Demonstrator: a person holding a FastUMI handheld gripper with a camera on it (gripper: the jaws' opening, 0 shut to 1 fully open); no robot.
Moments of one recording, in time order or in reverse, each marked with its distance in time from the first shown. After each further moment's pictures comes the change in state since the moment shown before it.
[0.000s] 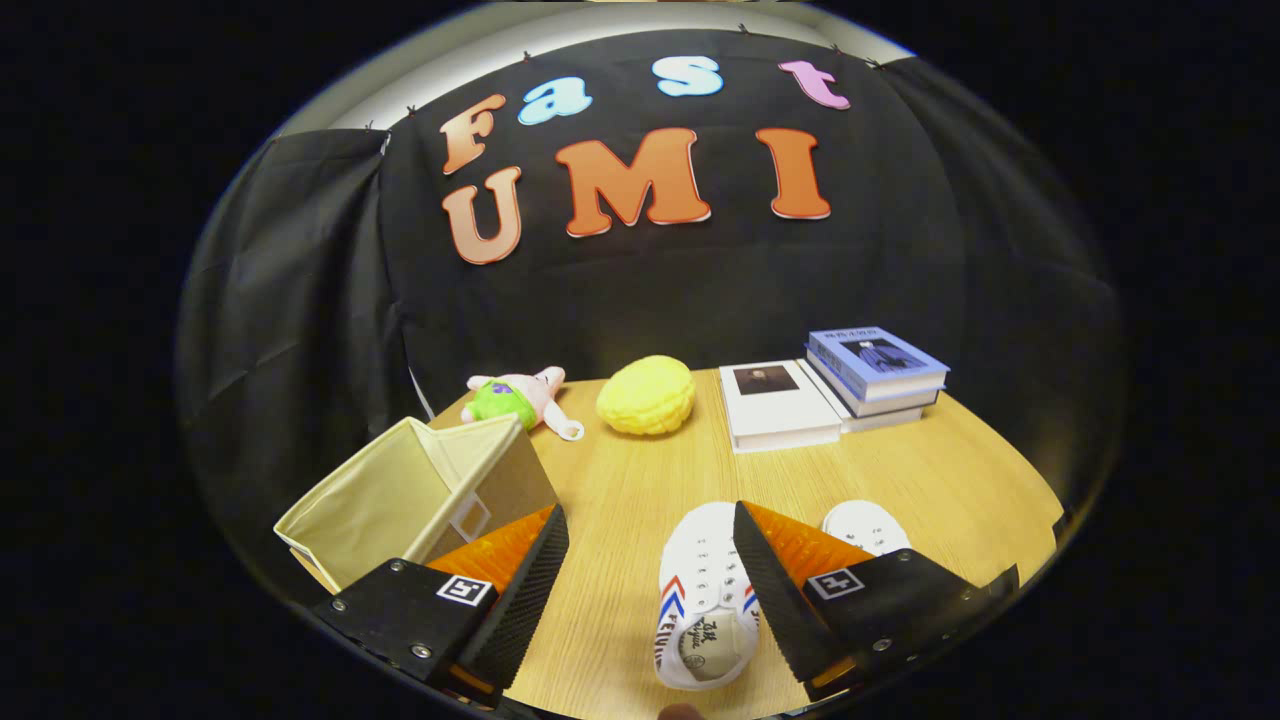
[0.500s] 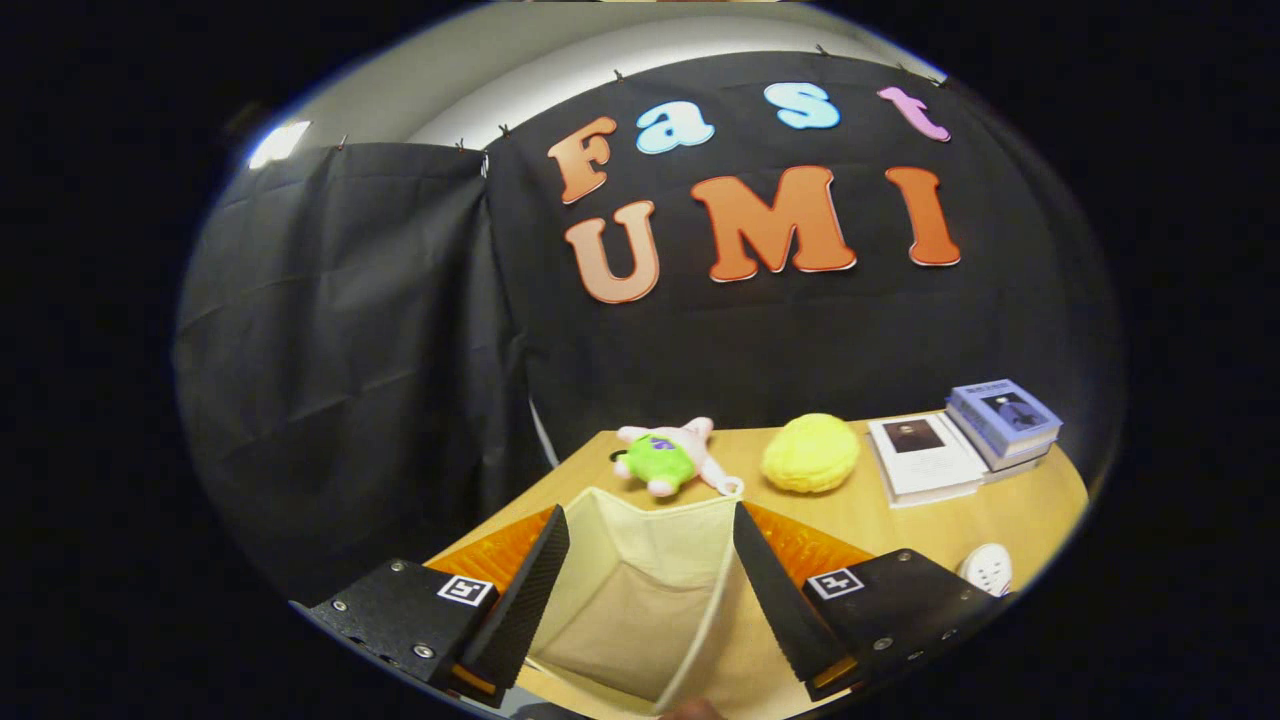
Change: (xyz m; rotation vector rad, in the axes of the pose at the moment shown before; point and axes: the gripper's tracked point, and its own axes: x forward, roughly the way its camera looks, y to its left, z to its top) arm -0.023 0.149 0.081 -0.058 -0.149 0.263
